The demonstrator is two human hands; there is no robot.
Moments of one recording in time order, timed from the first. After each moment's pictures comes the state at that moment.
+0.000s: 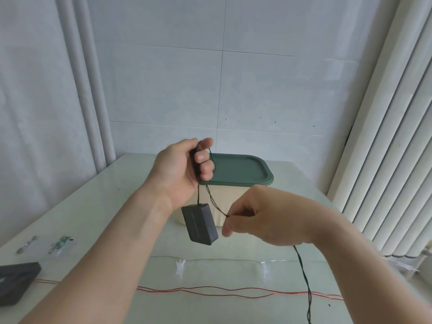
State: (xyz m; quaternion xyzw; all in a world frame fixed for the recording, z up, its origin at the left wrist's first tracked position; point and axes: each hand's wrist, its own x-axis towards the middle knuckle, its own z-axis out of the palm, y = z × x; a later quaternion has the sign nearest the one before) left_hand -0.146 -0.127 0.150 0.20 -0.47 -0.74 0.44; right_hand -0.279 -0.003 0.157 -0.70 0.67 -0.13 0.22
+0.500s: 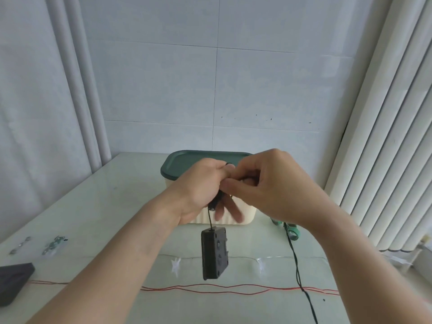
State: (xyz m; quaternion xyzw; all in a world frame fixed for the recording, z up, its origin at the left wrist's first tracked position) left_hand -0.160 -0.094 0.140 0.24 -0.74 -0.57 0.27; right_hand -0.287 -0.002 0.163 -0.69 0.63 -0.35 0.07
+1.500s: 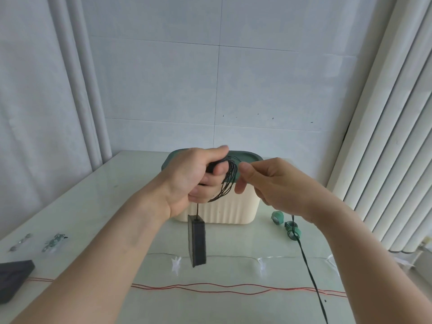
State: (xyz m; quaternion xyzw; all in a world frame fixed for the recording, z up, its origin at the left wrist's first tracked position) left_hand -0.147 -0.108 0.149 0.25 -0.68 -0.63 0.26; right_hand -0.311 -0.020 0.149 -0.64 0.66 -0.34 0.19
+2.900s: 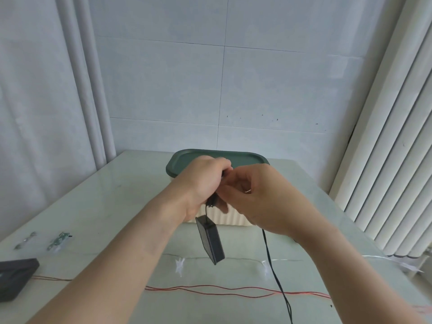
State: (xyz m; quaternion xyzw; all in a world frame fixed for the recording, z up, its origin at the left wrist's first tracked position) left_hand -0.161 -0.101 0.143 0.33 -0.68 -0.56 0.33; right_hand -0.273 -0.018 0.144 -0.67 0.62 -0.36 0.19
